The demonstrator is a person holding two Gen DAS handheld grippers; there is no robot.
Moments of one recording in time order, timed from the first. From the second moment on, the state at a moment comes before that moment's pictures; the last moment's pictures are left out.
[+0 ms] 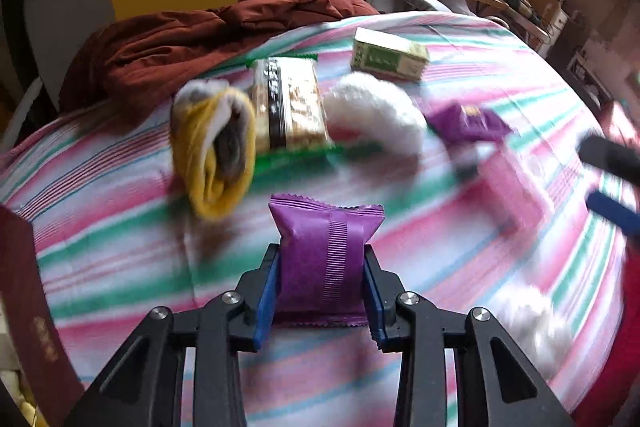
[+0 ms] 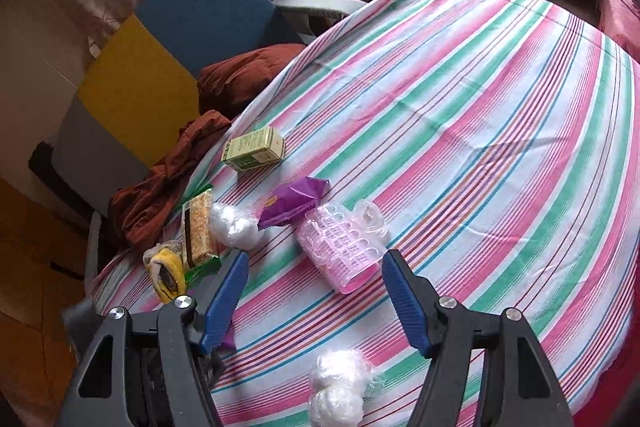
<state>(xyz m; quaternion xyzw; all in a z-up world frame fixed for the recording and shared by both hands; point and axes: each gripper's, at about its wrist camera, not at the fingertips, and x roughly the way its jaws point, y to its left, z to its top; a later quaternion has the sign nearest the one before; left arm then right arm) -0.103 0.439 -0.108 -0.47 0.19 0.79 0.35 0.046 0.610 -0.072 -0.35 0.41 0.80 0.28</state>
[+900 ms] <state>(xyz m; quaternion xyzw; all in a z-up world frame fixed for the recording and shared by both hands) -0.017 0.348 -0.092 -0.47 0.17 0.78 0.38 0.025 0.556 -0.124 -0.55 0.31 0.74 0.23</state>
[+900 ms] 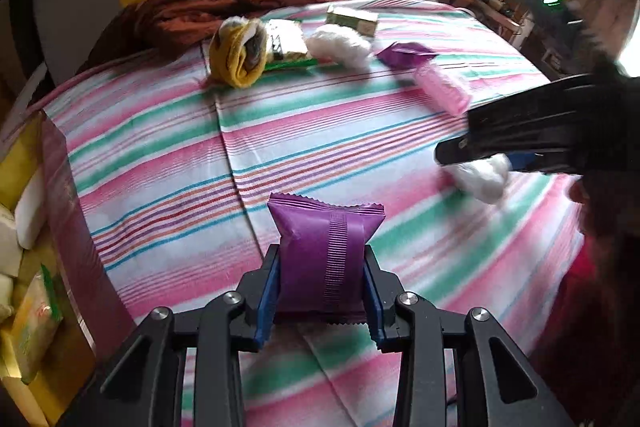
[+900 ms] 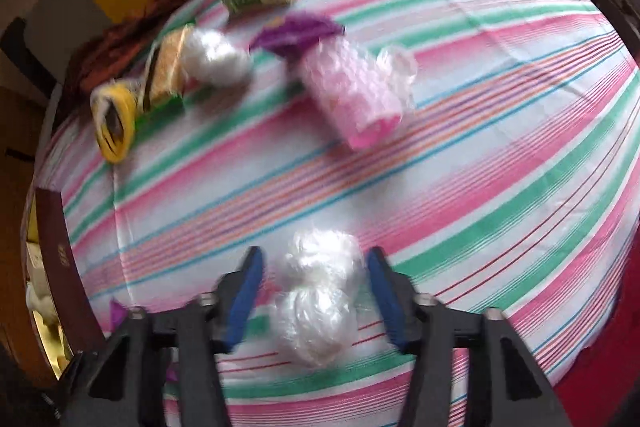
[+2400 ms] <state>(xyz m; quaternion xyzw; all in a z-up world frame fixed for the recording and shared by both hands) -0.076 0.035 -0.014 -0.39 -0.02 0.91 0.13 -0.053 0.252 -0.020 -0.42 0.09 0.90 -0.08</state>
